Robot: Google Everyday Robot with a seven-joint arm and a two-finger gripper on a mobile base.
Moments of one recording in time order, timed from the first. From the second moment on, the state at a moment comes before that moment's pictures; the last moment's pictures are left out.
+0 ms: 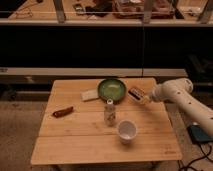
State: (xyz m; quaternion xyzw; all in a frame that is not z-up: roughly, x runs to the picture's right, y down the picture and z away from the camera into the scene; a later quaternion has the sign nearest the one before) arm 0.260 0.042 0.855 -0.12 -0.07 0.42 0.89
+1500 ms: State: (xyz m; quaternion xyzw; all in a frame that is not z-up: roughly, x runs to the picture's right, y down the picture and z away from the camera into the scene) arm -0.031 -0.005 0.712 -0.13 -0.34 0.00 0.93
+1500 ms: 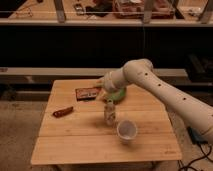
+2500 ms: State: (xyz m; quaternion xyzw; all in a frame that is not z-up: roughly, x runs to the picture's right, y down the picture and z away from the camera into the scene) arm -0.027 -0.032 0.739 -0.13 -0.38 0.04 0.92
